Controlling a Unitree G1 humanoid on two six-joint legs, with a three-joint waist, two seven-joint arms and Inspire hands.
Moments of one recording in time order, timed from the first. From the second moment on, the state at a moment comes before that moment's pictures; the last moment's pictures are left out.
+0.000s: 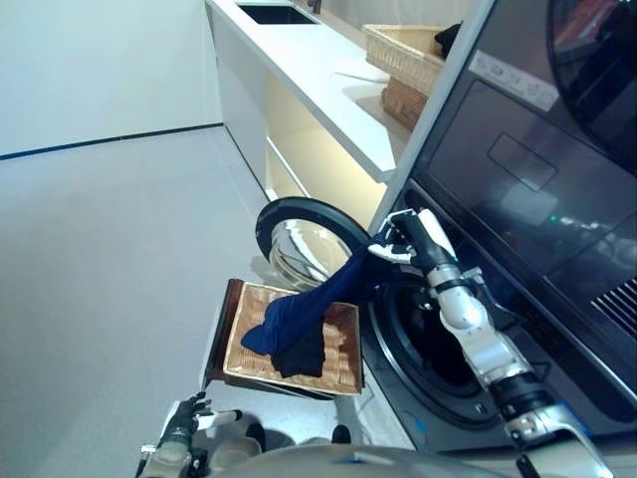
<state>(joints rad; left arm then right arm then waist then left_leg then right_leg) 0.03 0.25 -0.07 1.23 0.07 -0.14 0.13 -0.23 -0.45 0.24 0.30 -0.20 -0.09 -0.13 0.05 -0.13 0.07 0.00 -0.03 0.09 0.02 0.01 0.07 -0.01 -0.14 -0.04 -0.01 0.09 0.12</state>
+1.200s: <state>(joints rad) 0.08 0.23 -0.09 1.23 0.08 -0.14 0.13 0.01 -0.26 0.17 0.53 0.13 -0.11 -0.17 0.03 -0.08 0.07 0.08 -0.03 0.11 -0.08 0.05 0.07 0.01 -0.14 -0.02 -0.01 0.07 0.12</state>
